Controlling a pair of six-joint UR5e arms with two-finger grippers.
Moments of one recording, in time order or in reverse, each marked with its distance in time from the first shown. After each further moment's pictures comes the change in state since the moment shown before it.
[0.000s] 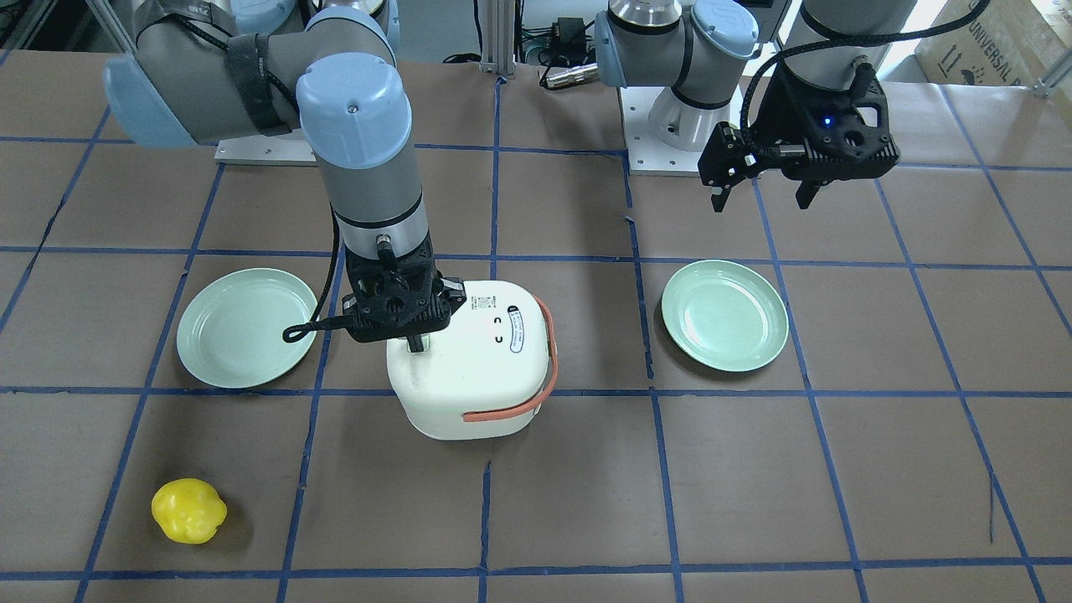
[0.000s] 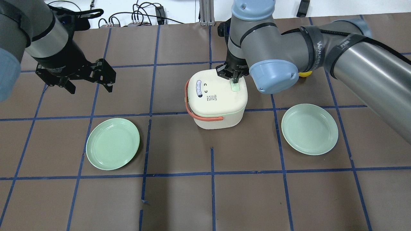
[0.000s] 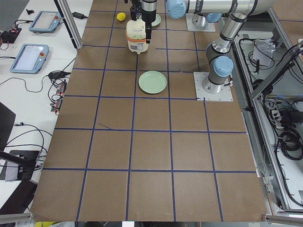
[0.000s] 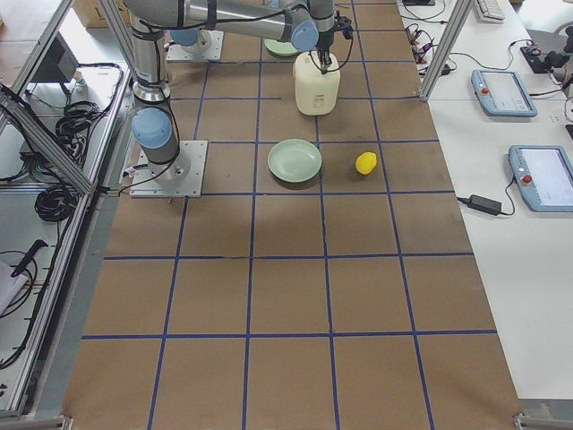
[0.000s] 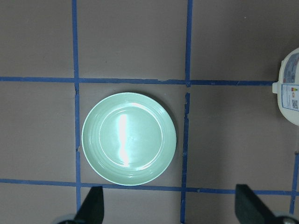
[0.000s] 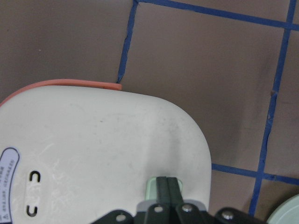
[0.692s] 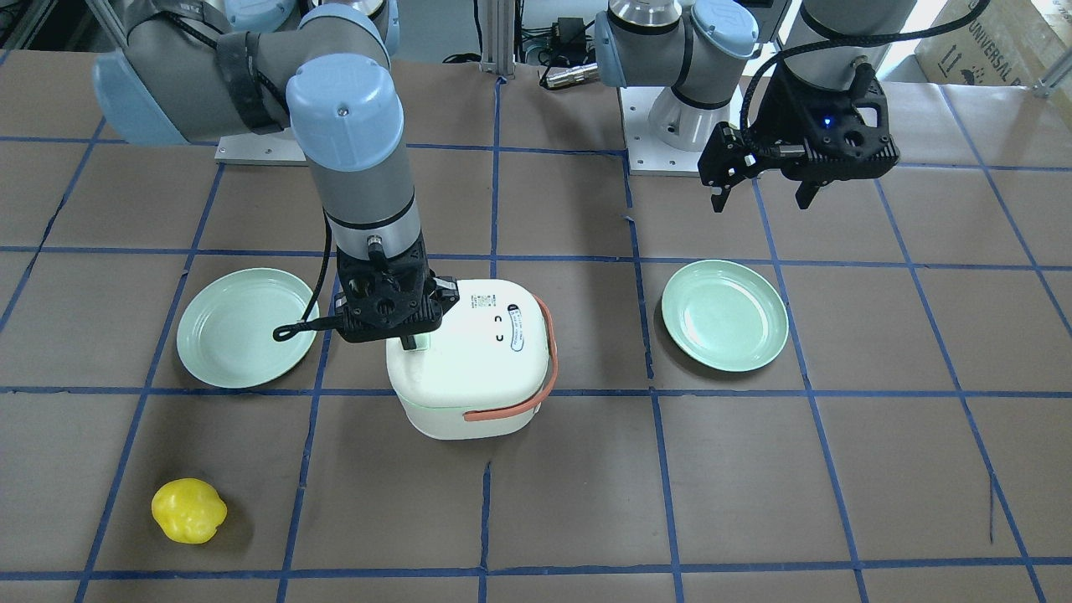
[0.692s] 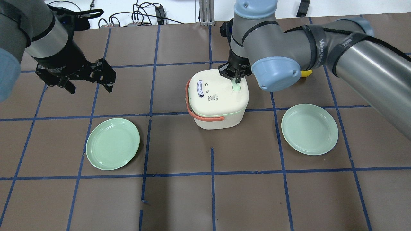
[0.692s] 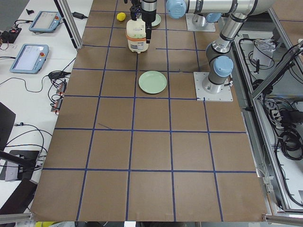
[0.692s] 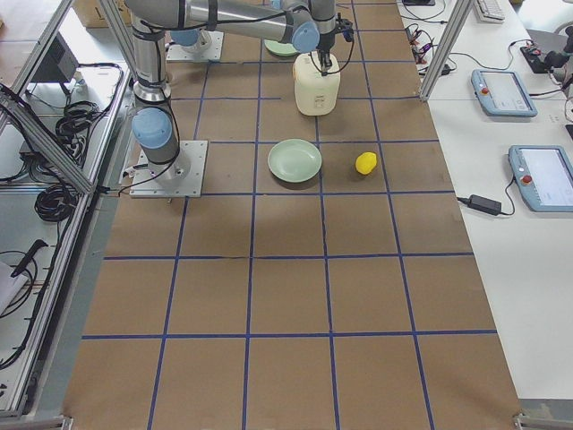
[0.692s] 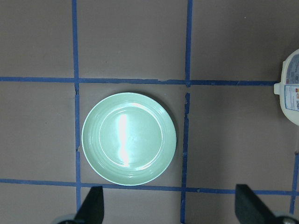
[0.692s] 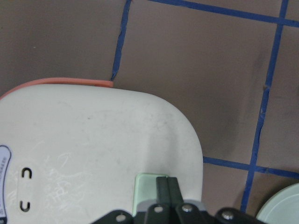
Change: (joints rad) left arm 0.000 0.000 0.000 0.000 0.000 0.000; right arm -0.011 -0.013 -0.039 0.086 -0.004 -0.002
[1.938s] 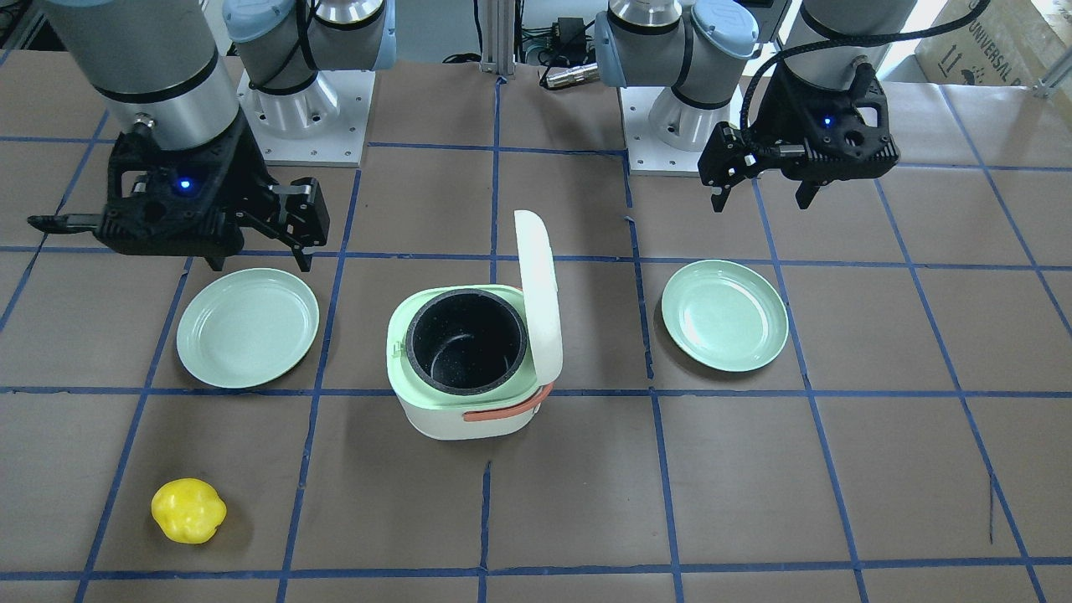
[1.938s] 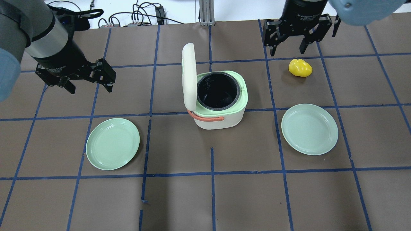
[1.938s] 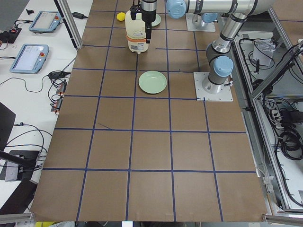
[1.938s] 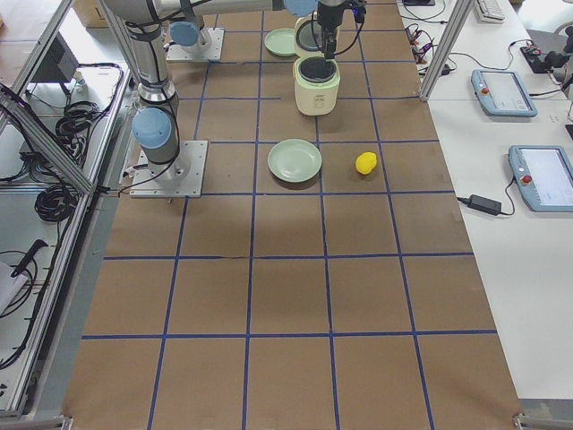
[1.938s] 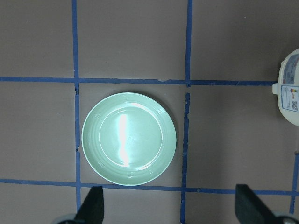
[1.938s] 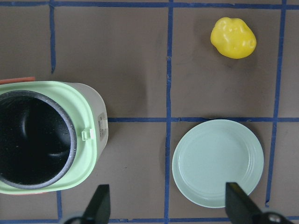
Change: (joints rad) left arm 0.000 0.000 0.000 0.000 0.000 0.000; right arm -0.202 -0.105 -0.217 0.413 -0.018 -0.021
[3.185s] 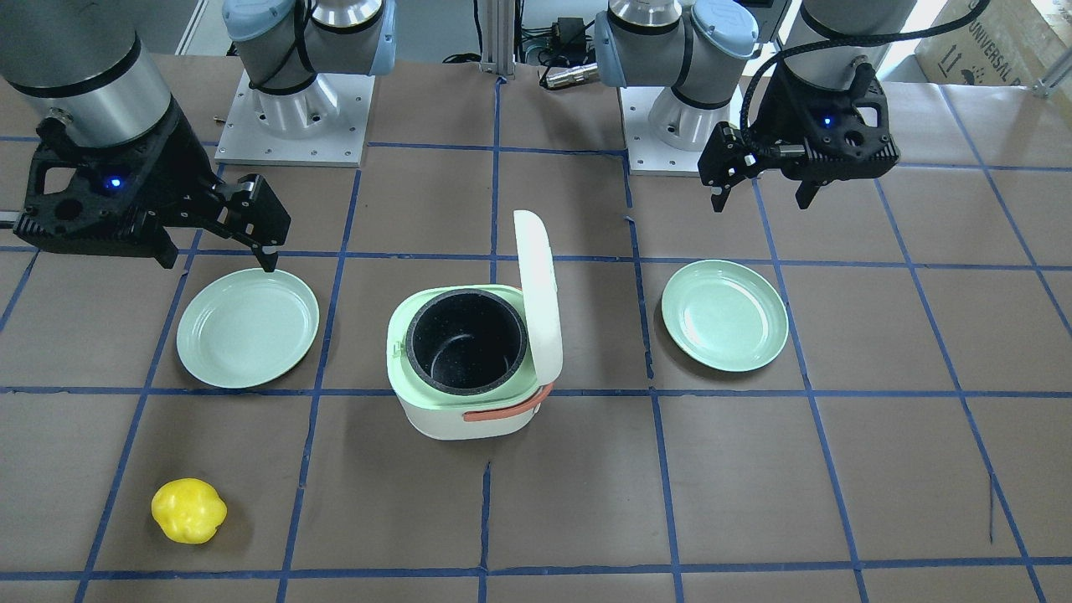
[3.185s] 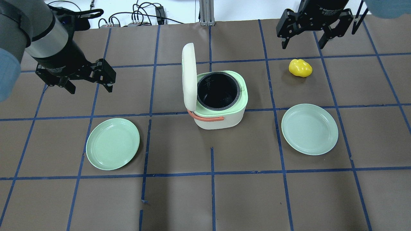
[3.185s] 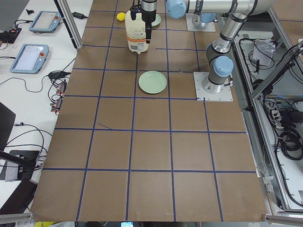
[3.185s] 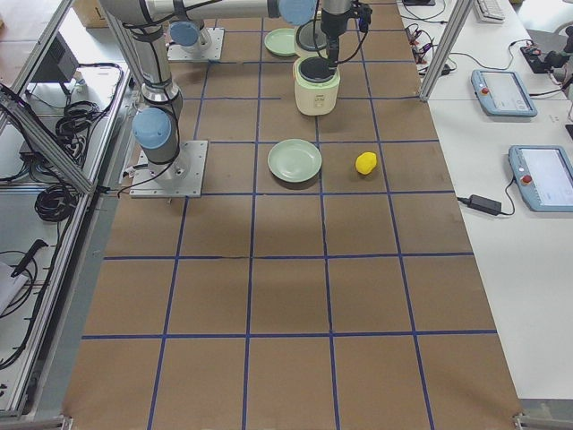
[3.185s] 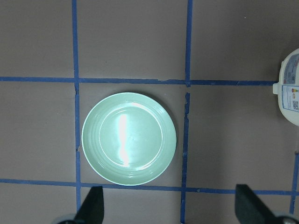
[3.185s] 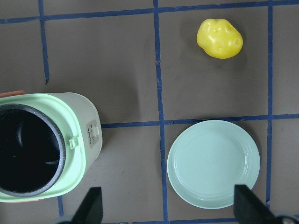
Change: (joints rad) left arm 0.000 0.000 0.000 0.000 0.000 0.000; right arm -0.063 -0.018 0.011 -0.004 0.040 -0.010
